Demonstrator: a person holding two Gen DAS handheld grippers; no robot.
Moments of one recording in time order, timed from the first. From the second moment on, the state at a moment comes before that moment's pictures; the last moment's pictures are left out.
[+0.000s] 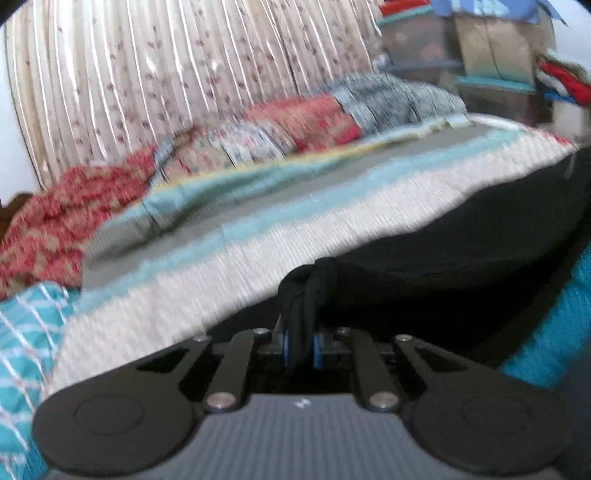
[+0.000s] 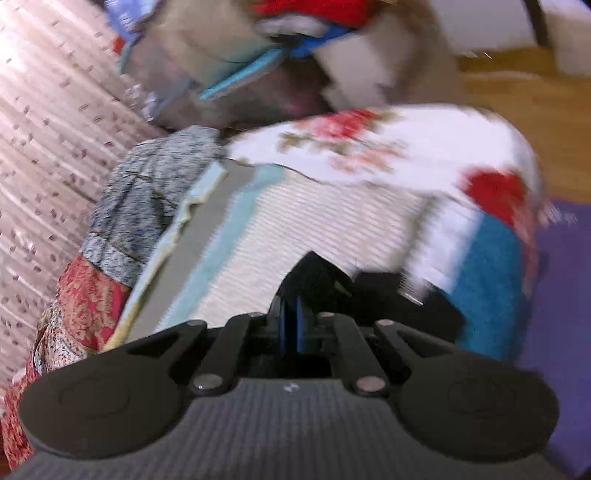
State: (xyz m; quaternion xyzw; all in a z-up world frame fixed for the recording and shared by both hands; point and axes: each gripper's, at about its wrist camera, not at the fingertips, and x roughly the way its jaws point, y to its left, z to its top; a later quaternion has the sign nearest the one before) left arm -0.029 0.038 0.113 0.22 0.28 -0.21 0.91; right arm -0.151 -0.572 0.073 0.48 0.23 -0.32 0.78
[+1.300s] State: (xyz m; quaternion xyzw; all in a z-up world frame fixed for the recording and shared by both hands) left arm 0.052 0.221 0.099 -0.18 0.36 -0.16 0.90; right arm -0.044 -0.247 0.057 0.26 0.37 0.07 0.89
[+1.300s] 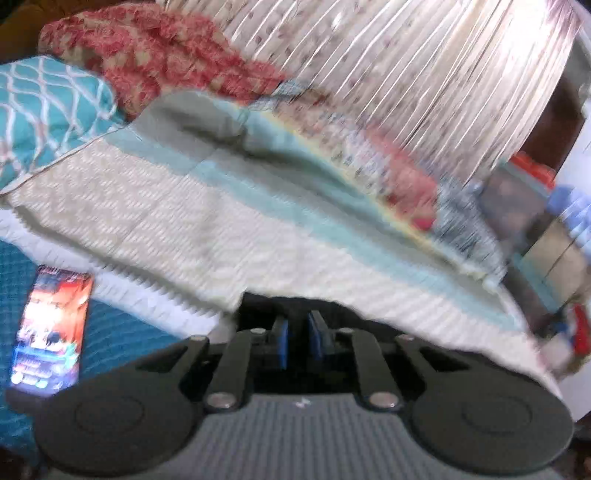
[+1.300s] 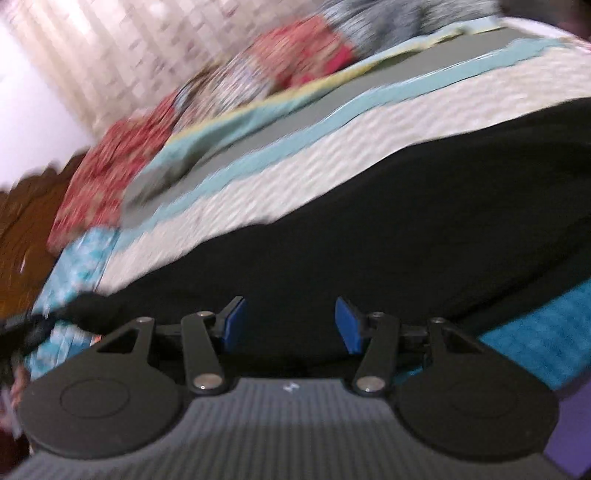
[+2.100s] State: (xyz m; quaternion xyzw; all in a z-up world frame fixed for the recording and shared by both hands) left arm 0.046 0.219 0.059 -0.21 0.41 -0.11 0.88; right arm 0.008 -0.052 0.056 -0.13 0.31 0.22 0.92
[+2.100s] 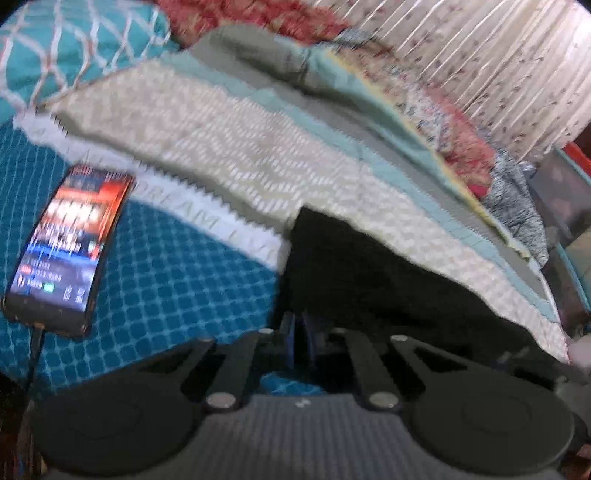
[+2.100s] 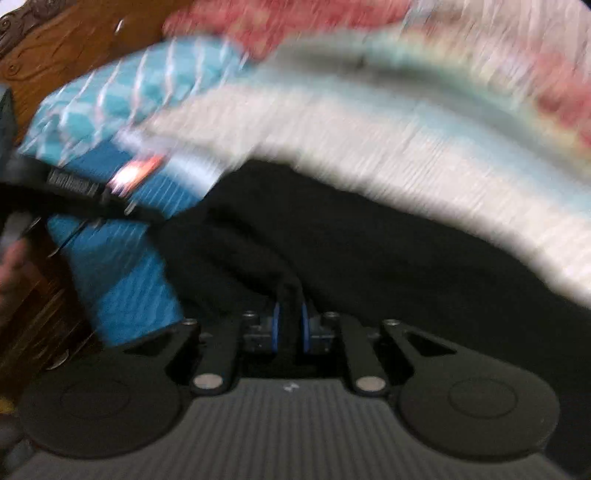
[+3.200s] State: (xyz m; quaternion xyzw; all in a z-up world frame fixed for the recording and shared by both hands) left arm 0.059 0.069 0.024 -0.10 0.48 -0.18 0.85; right arm -0.128 -0.408 0.057 0.27 0.22 -0.21 0.92
